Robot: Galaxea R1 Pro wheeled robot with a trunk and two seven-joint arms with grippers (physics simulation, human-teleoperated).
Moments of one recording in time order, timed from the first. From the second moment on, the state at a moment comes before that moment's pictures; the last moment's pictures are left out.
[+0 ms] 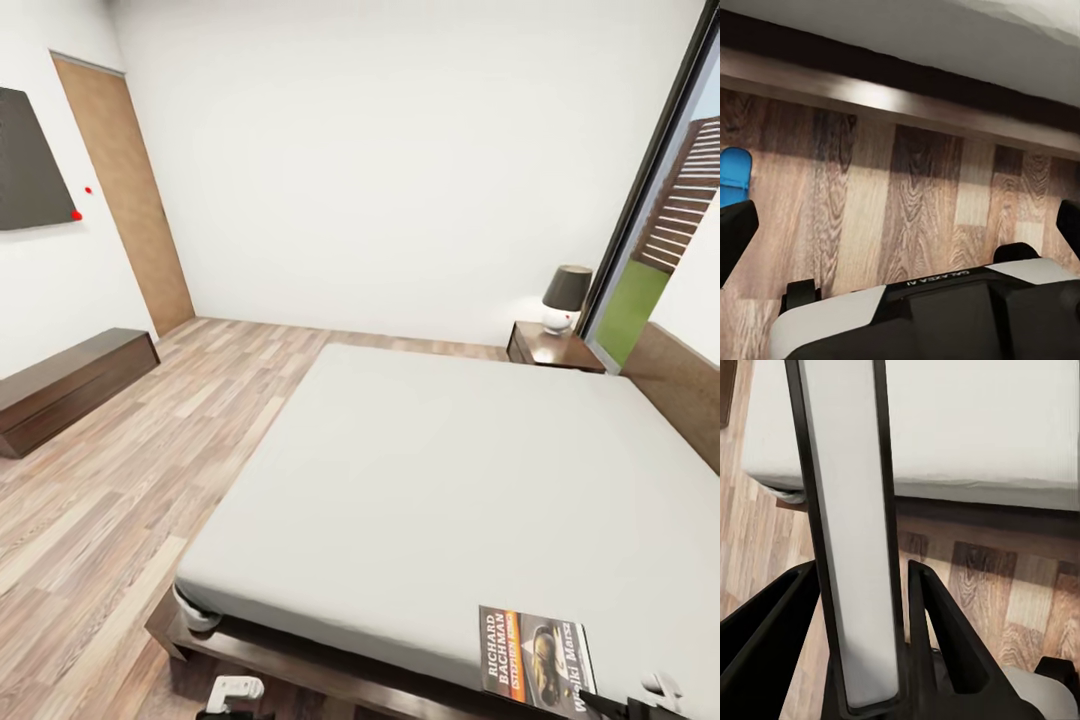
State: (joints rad) left arm -0.48 0.06 0.15 -0.02 -0.09 -0.11 -0.37; right arm -0.46 -0.52 0.13 -0.03 -0.50 0.06 1.16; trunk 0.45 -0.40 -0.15
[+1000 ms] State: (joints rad) left arm -0.48 0.06 0.15 -0.02 -0.18 -0.17 -0.37; right arm -0.46 -0.52 0.13 -0.02 -0.50 0.06 1.16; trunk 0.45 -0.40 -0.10
